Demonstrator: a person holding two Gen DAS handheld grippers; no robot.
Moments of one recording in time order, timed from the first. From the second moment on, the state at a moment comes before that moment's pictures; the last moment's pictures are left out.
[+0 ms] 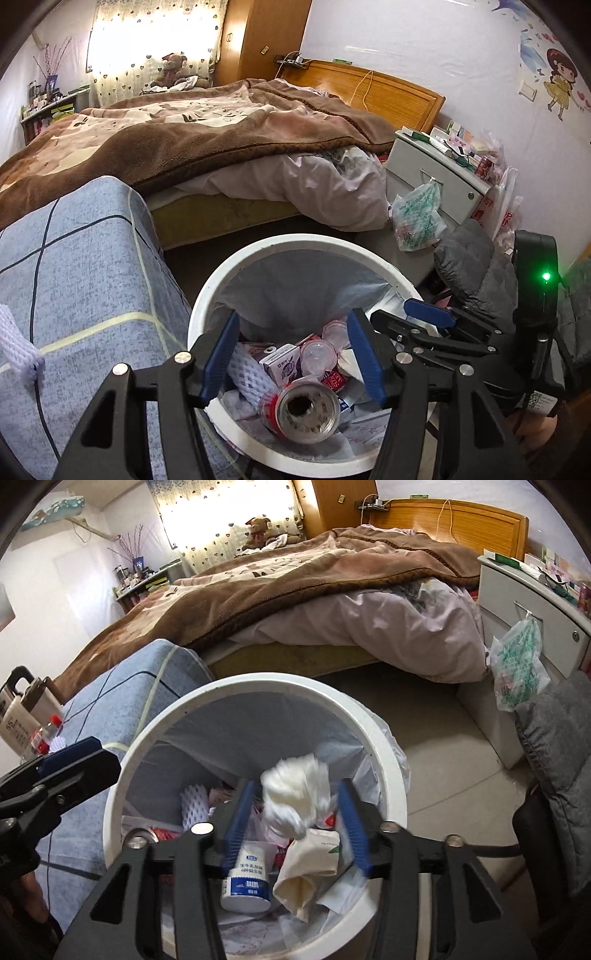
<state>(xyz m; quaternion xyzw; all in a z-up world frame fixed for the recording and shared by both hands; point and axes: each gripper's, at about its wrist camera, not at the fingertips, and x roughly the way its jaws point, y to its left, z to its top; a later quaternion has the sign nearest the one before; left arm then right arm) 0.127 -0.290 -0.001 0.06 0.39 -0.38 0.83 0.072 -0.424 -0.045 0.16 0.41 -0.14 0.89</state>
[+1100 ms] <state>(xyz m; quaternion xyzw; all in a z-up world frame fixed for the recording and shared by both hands) 0.116 -0.203 0.017 0.02 0.37 -0.34 0.87 0.063 -0.363 -0.010 0.16 0.37 -0.11 0.91</state>
